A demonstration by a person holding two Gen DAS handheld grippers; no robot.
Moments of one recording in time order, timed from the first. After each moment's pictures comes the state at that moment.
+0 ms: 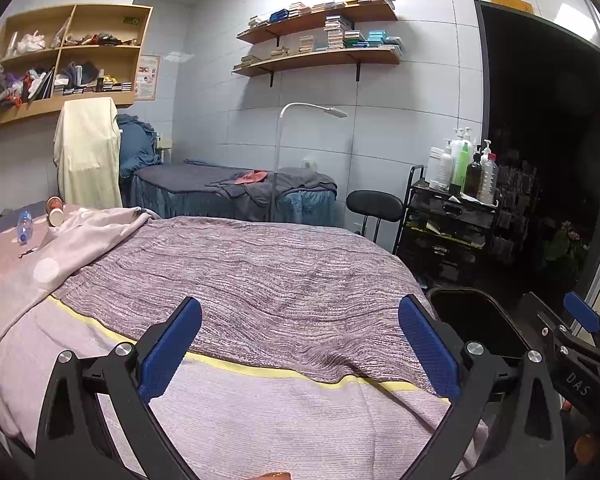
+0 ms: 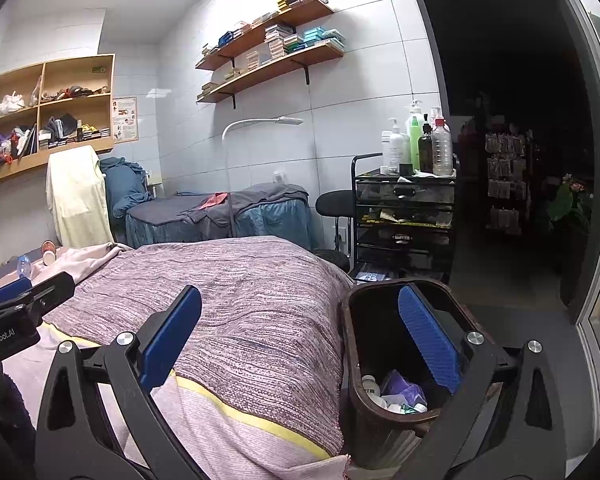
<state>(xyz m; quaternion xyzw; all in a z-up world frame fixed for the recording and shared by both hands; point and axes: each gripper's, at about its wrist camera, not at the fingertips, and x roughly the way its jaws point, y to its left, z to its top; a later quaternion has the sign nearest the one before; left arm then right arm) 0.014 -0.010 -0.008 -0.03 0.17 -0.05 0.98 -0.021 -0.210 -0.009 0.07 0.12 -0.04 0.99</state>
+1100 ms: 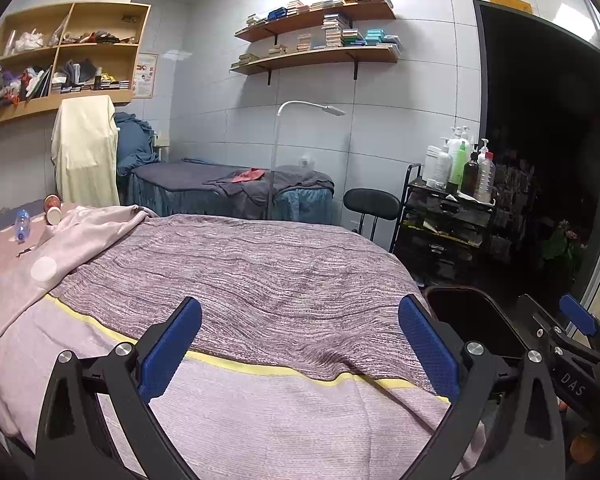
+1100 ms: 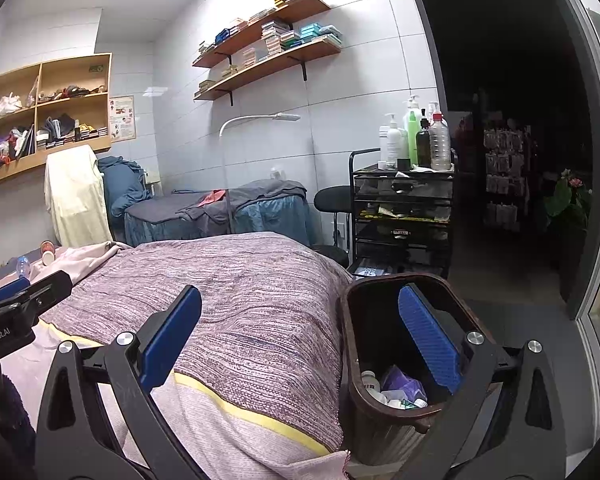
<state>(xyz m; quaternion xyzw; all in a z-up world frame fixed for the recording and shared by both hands) 0.013 -0.010 -0.008 -0.03 0.17 -0.06 0.98 -0.022 -0.213 -0.013 0.07 0.13 -0.04 0.99</state>
